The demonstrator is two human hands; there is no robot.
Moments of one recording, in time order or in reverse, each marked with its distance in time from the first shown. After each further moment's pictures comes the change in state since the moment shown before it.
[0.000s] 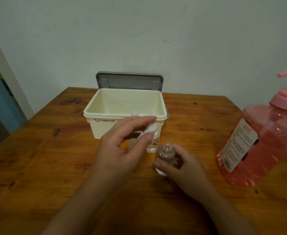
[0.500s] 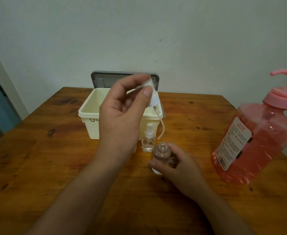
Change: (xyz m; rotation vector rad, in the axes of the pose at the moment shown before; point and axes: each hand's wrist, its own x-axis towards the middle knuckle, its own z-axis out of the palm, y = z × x) left_hand 0.045 0.035 0.020 -0.571 0.234 -0.122; right_hand -0.001 -0.002 -0.001 -0.023 -0.006 0.002
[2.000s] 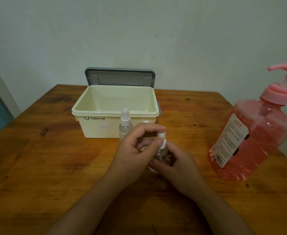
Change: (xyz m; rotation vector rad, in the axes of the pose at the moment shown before) left_hand -0.035 -0.063 -0.020 0.280 -0.343 -0.155; right_hand -0.002 -0.002 -0.003 0.061 -0.004 -0.080
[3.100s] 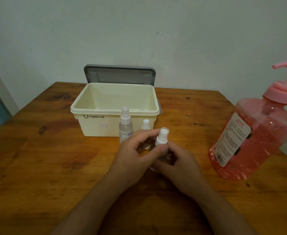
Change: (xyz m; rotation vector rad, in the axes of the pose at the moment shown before) left_hand -0.004 -0.013 -0.002 0.117 -0.057 -0.073; right_hand 0.000 -0.002 0.000 -0.013 0.007 -0.045
